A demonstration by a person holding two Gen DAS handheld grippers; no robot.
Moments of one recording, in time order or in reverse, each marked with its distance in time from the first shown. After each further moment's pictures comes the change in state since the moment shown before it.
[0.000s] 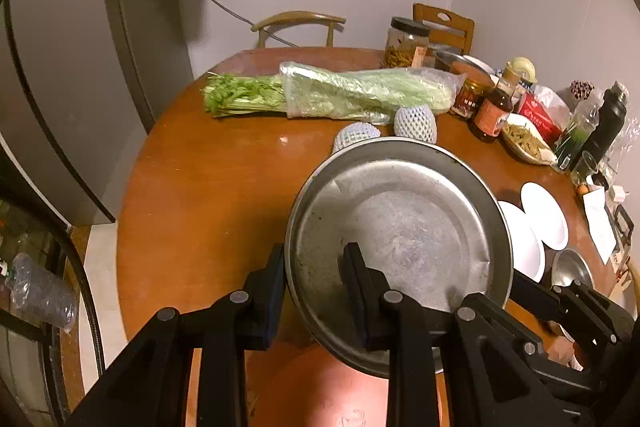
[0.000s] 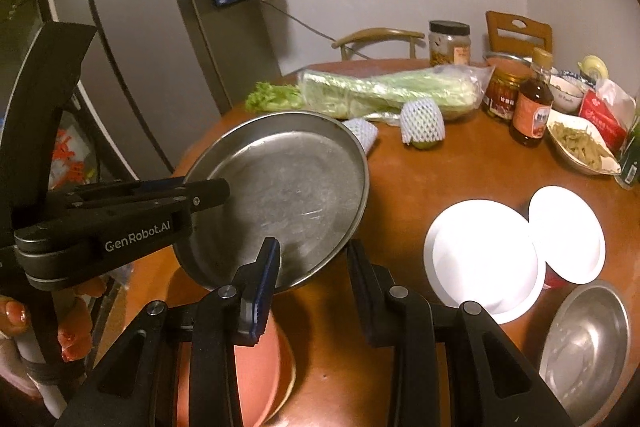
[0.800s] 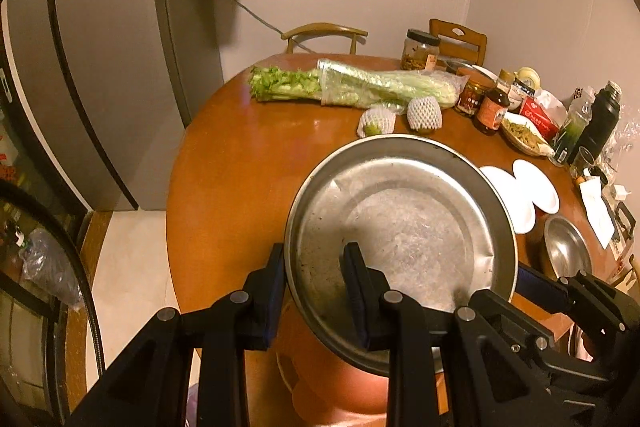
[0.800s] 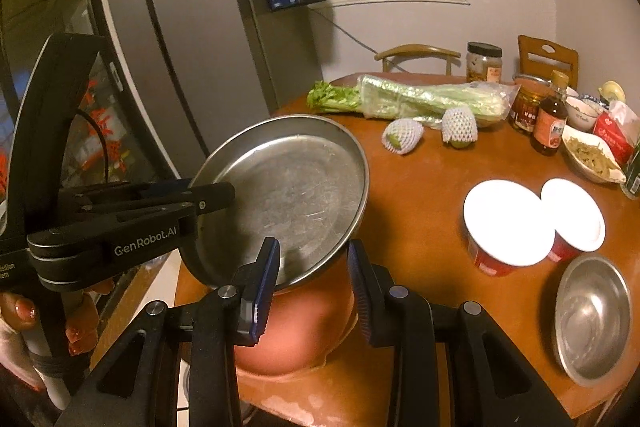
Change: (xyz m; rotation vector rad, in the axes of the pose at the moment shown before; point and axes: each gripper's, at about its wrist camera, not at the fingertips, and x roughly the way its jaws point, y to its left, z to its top) left arm -0.064 0.018 -0.075 -0.049 -0.048 0.062; right arm -0.057 0.047 -0.049 -0.102 -0.026 0.093
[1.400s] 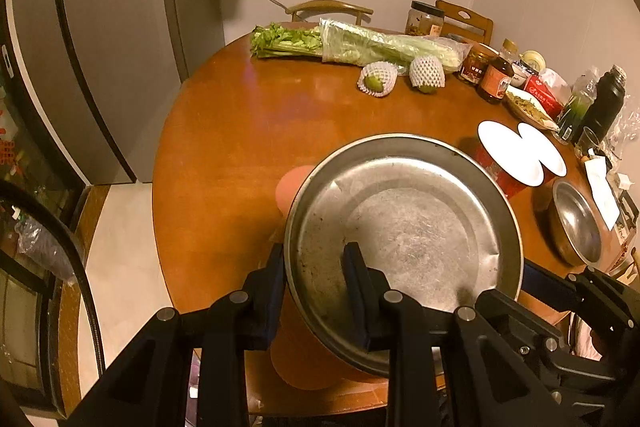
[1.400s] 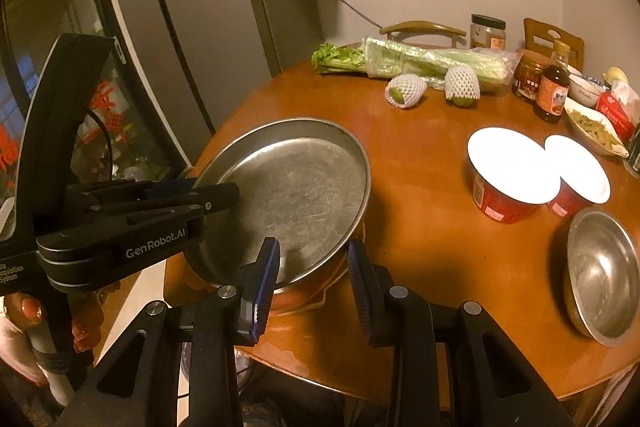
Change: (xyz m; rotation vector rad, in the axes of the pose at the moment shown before) left arm 0.017 -0.008 -0.048 -0.030 0.061 0.004; right arm 0.003 -0.004 -0.042 -0.020 0.081 0.012
